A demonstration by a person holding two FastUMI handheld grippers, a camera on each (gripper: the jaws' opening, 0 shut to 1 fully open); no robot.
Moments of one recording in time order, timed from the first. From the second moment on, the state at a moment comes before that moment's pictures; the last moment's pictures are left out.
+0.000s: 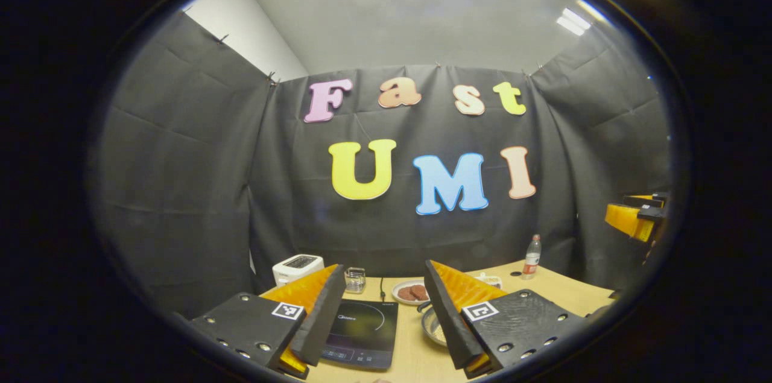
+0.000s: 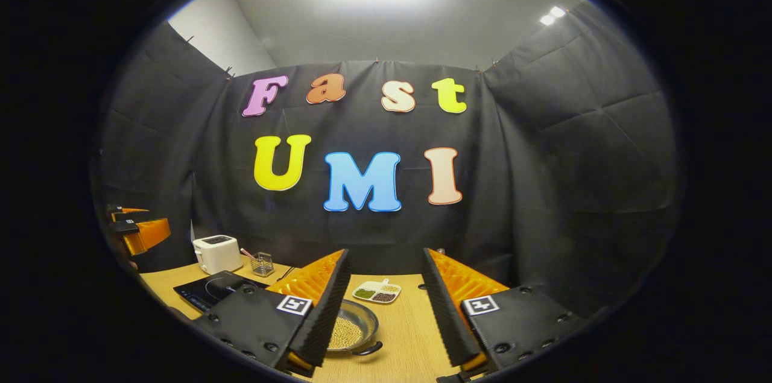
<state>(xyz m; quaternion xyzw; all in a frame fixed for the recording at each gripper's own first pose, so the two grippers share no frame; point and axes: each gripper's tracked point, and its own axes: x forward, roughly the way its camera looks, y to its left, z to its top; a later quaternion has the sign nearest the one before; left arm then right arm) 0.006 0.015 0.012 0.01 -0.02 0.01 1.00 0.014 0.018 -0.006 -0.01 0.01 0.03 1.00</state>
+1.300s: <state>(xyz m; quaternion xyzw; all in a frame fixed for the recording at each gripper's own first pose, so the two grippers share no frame) 0.019 0.090 0.005 0.00 -0.02 0.02 1.00 0.012 0.105 -0.049 -0.03 0.07 0.10 0.99</state>
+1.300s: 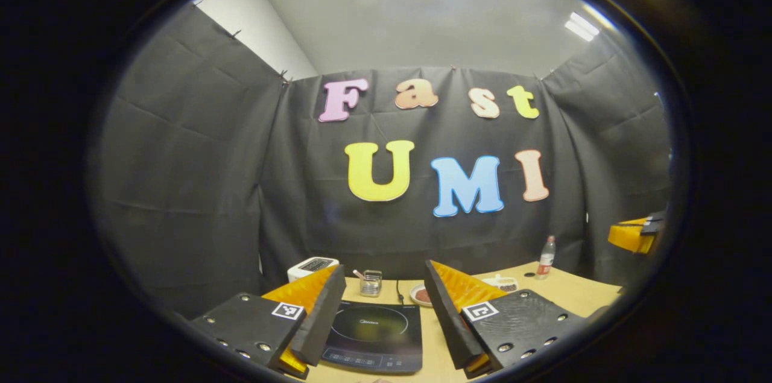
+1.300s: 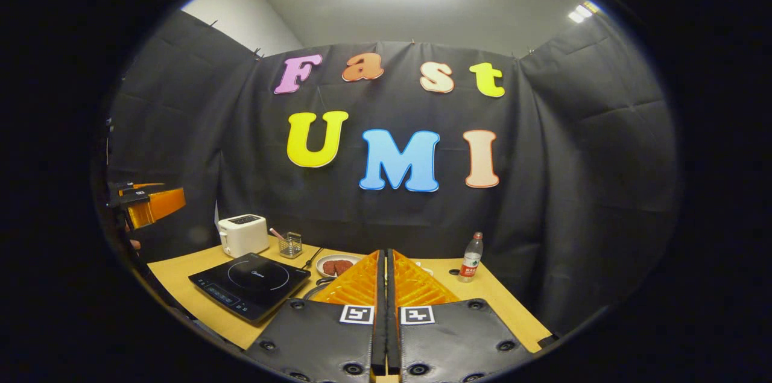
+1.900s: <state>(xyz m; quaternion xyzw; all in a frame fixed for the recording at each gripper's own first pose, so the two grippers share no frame) 0.033 0.111 -0.005 0.00 -0.02 0.04 1.00 0.010 0.138 -0.118 -0.05 0.15 0.16 0.97</state>
